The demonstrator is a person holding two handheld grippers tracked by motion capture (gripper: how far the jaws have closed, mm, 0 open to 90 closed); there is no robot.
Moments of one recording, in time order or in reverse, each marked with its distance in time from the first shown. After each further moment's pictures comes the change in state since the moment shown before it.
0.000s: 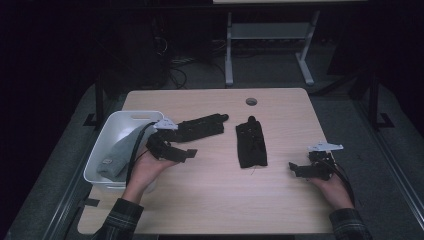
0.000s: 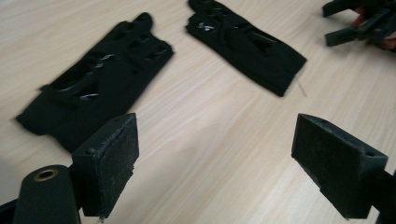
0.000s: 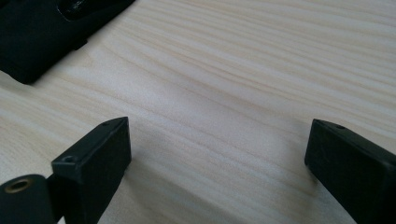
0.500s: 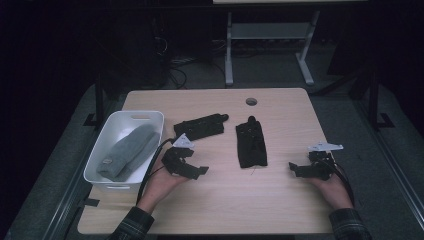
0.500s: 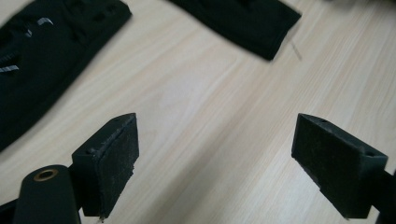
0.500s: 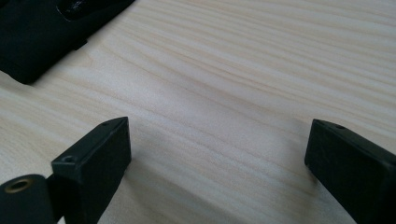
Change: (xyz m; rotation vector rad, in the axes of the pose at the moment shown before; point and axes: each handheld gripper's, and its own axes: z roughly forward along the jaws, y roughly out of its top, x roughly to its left) left arm -0.023 -0.031 0.042 0.078 -0.011 0.067; right arm 0.000 0.000 0.000 0.001 -0.001 0.001
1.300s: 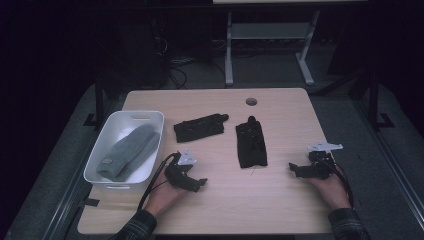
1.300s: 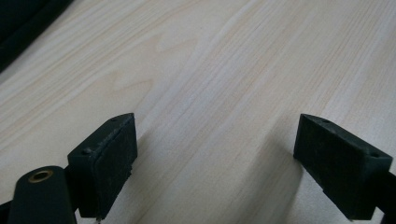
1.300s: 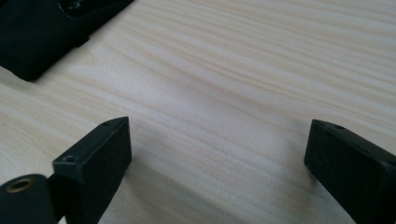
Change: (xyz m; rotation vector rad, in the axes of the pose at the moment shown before) left arm -0.001 -0.046 0.033 -0.014 0.065 0.072; right arm 0.001 0.002 -0.001 0.021 0.003 -0.006
